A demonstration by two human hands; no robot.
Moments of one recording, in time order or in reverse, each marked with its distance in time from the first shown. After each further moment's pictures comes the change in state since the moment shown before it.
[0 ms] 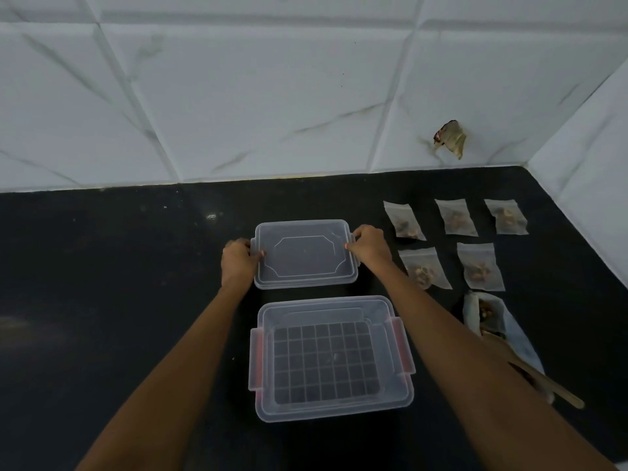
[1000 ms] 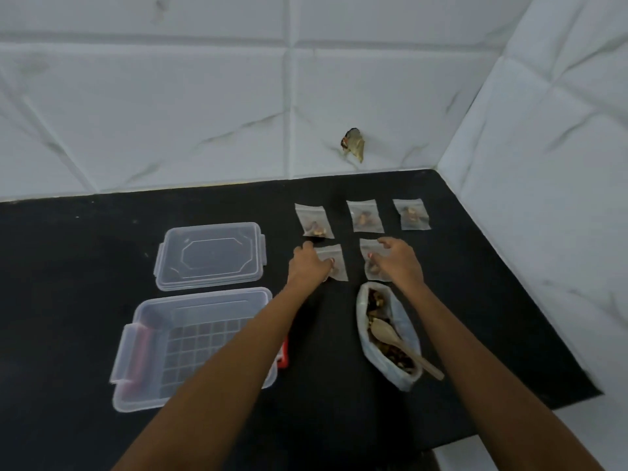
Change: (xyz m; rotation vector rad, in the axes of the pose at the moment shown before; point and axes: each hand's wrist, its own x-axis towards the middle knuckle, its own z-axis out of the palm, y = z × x) left_hand -0.138 0.185 0.164 0.090 -0.343 0.160; right_hand -0.033 0.178 -0.148 0.011 0.134 0.017
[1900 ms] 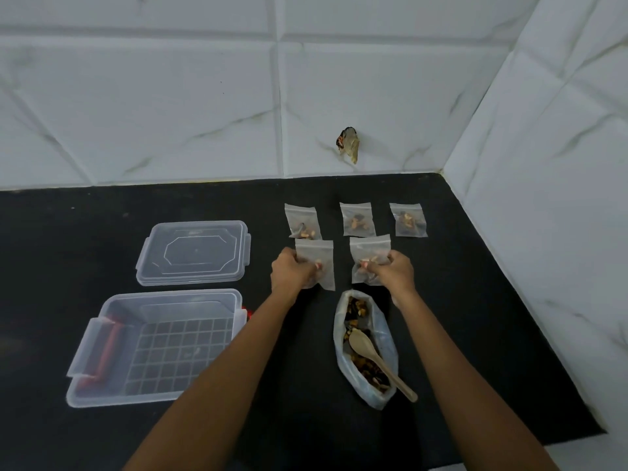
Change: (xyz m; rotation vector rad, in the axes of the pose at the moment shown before) left_hand 0.012 0.002 0.031 -0.389 0.193 -0.206; right_hand 0.016 0.036 -0.003 0.579 -0.066 0.162
